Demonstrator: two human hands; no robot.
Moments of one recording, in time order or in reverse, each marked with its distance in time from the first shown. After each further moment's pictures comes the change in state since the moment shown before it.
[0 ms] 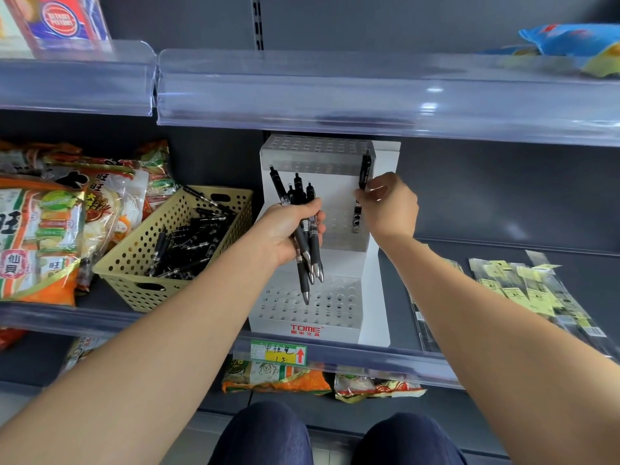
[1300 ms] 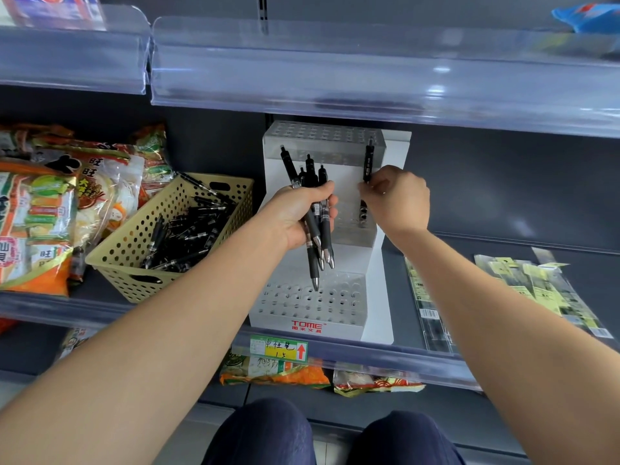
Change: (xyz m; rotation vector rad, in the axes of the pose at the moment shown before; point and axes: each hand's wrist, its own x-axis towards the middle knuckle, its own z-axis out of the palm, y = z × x) left_hand 0.016 0.006 0.006 -0.007 -0.032 -0.015; right_hand 0.007 0.002 0.001 -0.214 -0.020 -0.160
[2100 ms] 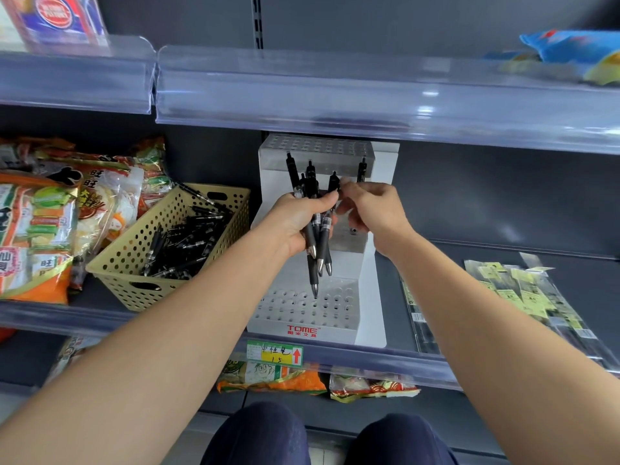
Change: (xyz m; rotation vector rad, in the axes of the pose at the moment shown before) left_hand -0.012 -0.001 0.014 0.046 0.022 0.099; right_hand -0.017 -0.027 -0.020 0.706 -0.351 0.292
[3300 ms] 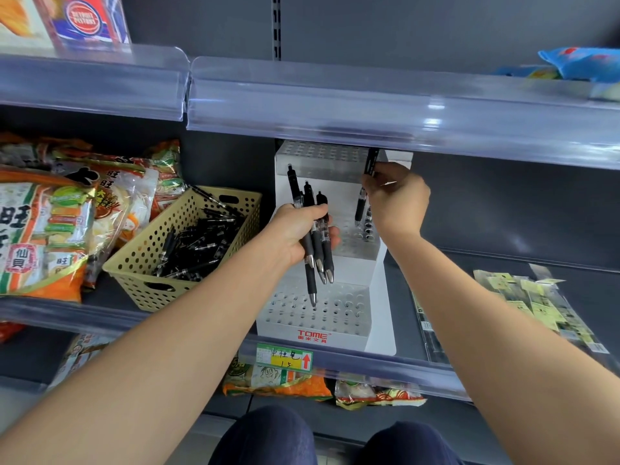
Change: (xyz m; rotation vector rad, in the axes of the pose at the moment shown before) left_hand -0.007 0.002 -0.017 -0.040 0.071 -0.058; right_hand 0.014 -0.005 0.009 -0.318 0.414 -0.329
